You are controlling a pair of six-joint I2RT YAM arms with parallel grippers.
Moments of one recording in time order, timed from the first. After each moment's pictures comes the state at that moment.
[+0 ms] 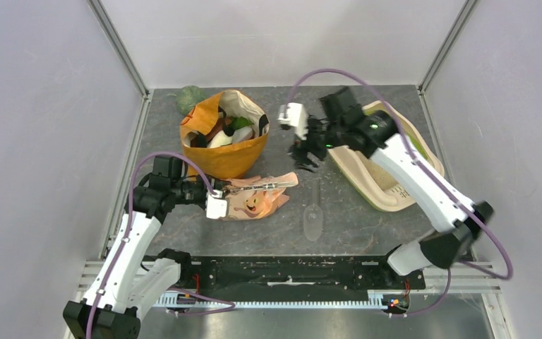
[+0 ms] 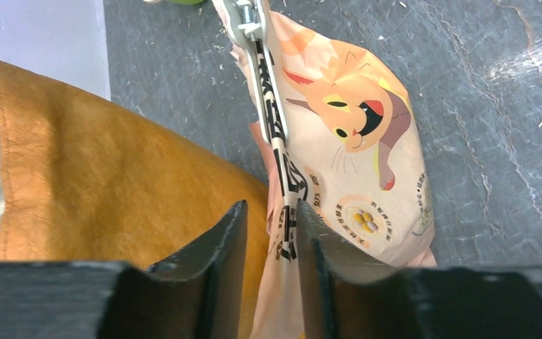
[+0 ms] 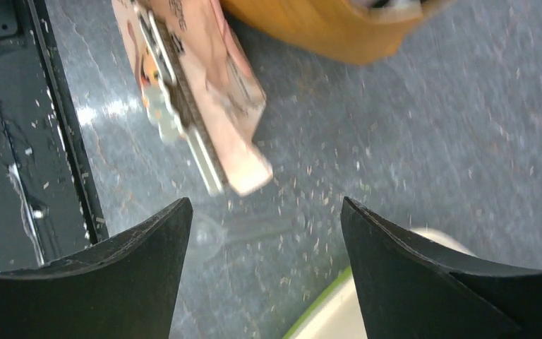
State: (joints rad) left arm -0.21 0.84 0.82 -0.85 0.84 1.55; right arm 0.70 1.55 1.72 -0.97 -0.39 -0.57
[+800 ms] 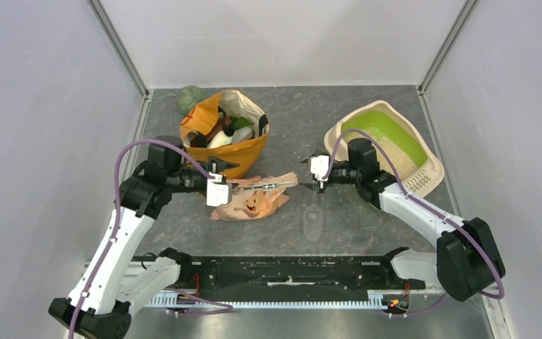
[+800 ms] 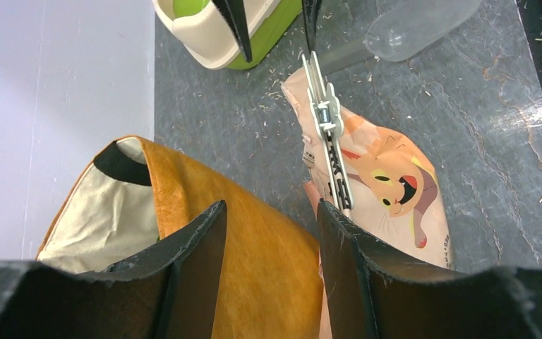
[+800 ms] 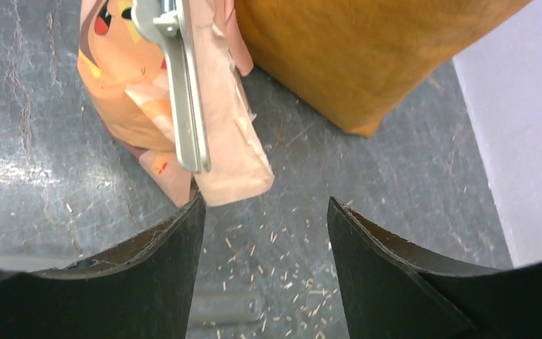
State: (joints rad) left arm -0.33 0.87 1.06 -0.82 0.85 1.29; right arm 0.45 1.23 0.69 0.07 -0.81 -0.86
